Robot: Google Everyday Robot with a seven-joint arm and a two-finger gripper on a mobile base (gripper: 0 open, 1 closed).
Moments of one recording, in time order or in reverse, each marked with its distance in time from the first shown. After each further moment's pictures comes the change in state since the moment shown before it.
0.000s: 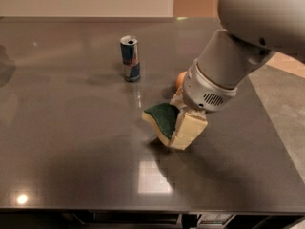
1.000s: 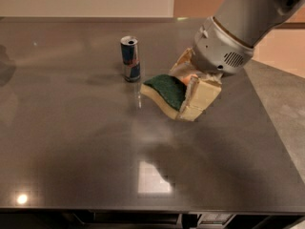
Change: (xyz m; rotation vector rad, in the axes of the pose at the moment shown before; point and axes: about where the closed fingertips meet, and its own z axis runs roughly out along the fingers) arm -0.021 -0.016 -0.065 -0.015 -0.086 -0.174
